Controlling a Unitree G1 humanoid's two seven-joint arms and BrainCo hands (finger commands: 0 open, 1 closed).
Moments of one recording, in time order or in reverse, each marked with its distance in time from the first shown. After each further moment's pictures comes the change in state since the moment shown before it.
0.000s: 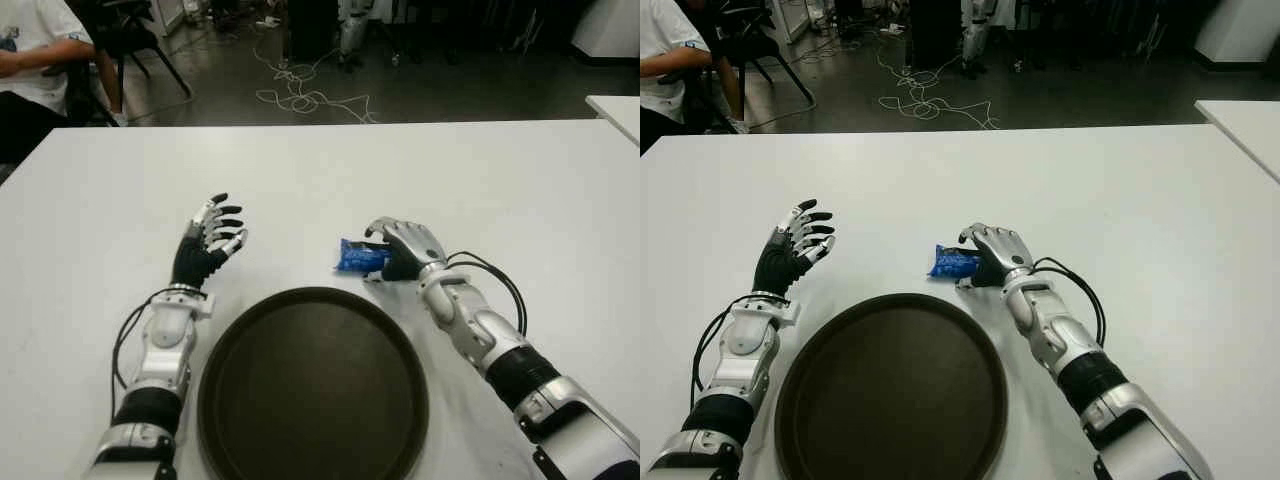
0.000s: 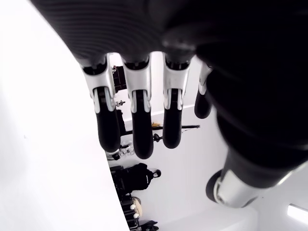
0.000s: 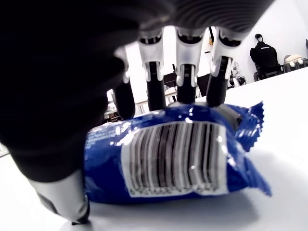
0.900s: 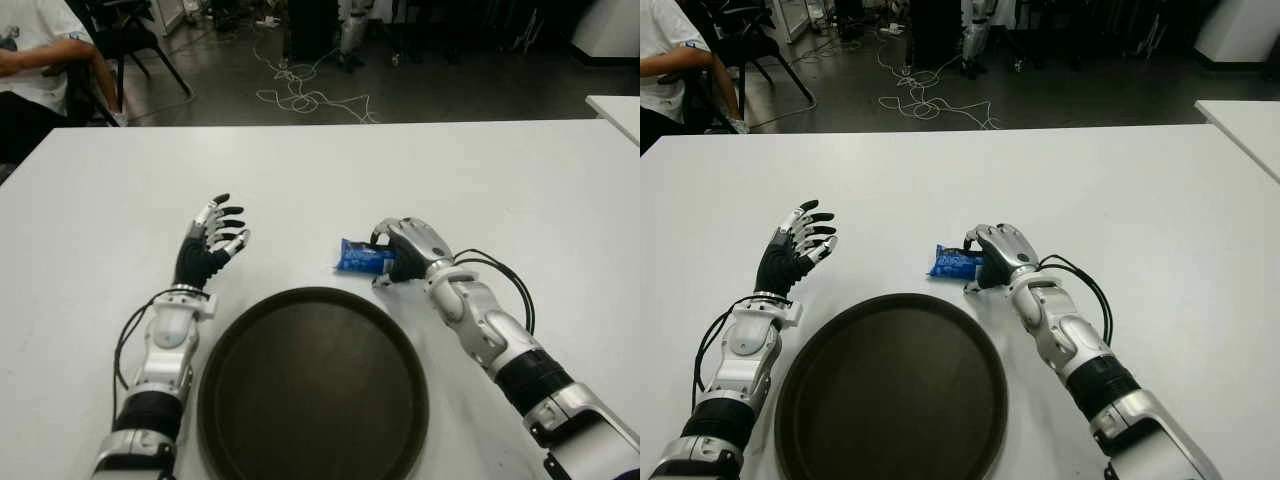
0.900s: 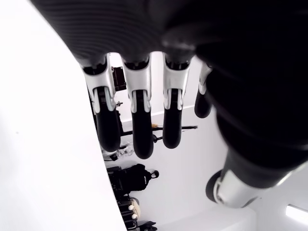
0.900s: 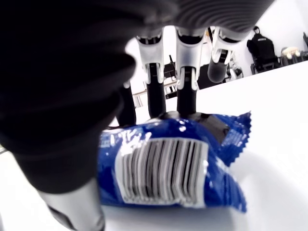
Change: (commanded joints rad) left arm 0.032 -0.005 -0.014 -0.083 -0.002 0.065 0.015; right arm 0.041 -0.028 -0.043 -0.137 0.043 0.018 0.128
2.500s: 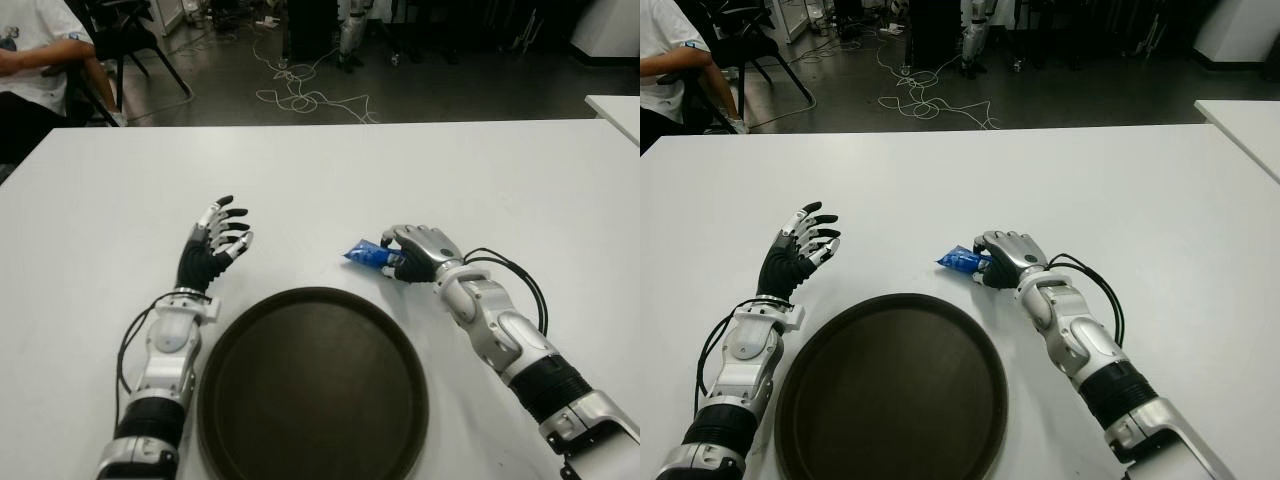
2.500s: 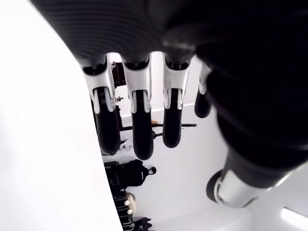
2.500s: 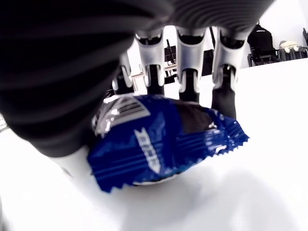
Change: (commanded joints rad) left arm 0.022 -0.010 0.001 -0.037 -0.025 0.004 -0.033; right arm 0.016 -0.057 0.014 -0.101 -0.042 0.007 0.116
